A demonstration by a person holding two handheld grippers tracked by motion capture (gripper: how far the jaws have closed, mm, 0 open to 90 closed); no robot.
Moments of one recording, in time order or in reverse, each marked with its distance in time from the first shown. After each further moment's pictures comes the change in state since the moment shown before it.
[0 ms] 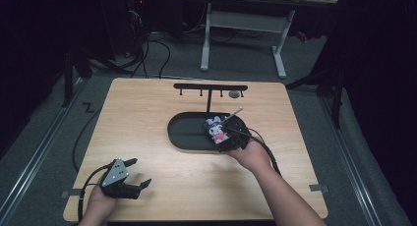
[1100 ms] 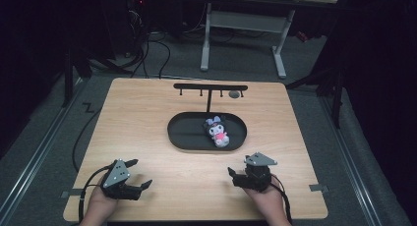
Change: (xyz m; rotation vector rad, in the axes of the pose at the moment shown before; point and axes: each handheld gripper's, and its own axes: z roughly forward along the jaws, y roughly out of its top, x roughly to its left) left arm -0.004 0.002 0.000 0.009 -0.003 0.011; right arm 0.019 -0.140 0.002 -0.472 -0.037 0.054
